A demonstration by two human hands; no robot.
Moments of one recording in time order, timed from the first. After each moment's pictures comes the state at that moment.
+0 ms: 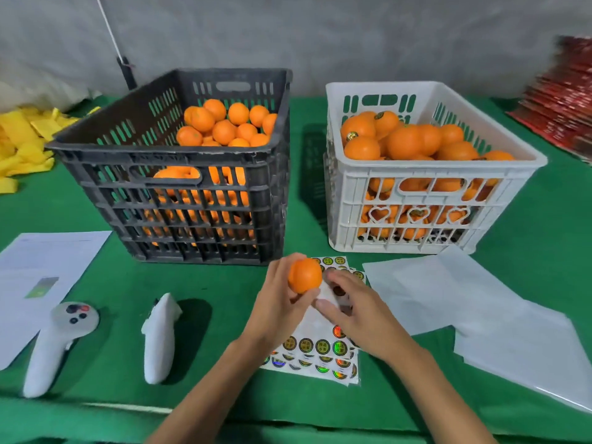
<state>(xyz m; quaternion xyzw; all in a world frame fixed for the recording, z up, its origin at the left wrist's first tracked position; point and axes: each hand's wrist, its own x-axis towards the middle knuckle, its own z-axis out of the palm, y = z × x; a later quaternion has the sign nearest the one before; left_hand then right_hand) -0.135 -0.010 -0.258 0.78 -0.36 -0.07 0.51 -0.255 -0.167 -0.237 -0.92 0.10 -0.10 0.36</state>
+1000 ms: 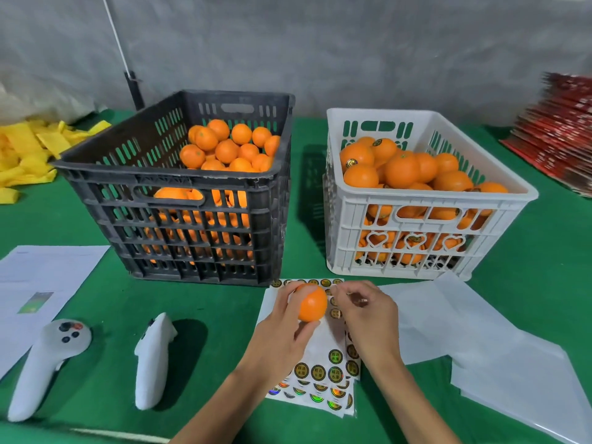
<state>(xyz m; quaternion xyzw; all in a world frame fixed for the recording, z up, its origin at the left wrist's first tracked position) -0.146 -0.010 -0.260 0.82 -0.42 -0.04 0.39 -0.236 -0.162 -0.219 -0.76 0.29 -0.30 0.50</state>
